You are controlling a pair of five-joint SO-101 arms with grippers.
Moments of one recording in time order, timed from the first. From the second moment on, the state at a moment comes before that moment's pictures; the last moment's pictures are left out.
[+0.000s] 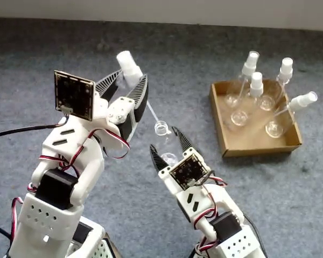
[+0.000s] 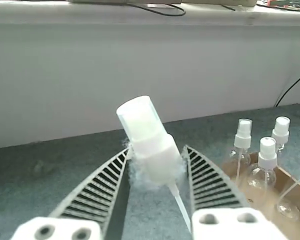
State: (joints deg) left arm 17.5 -60.9 39.4 36.5 10.4; right arm -34.8 -100.0 95.8 23.2 17.4
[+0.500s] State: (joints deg) left arm 21.4 -61.3 50.4 36.5 5.2; right arm -34.9 -100.0 95.8 23.2 17.5
